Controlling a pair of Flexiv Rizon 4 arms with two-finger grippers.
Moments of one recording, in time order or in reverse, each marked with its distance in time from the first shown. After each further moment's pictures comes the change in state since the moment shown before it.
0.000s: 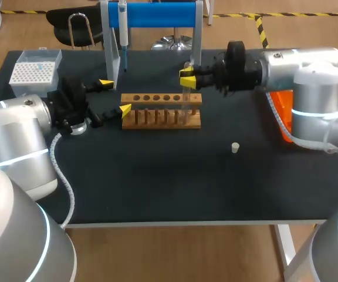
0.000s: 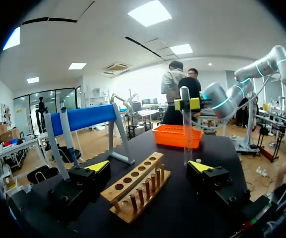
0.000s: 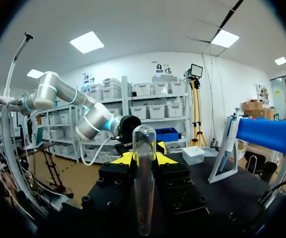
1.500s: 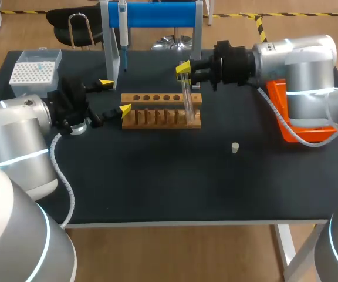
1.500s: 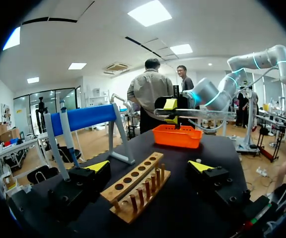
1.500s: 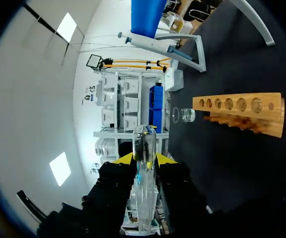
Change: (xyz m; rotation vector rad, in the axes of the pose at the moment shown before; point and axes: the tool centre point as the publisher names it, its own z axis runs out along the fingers) left arm 0.000 0.000 0.000 0.000 0.000 0.000; right arm -0.029 -0.009 0.005 0.055 -0.045 1.486
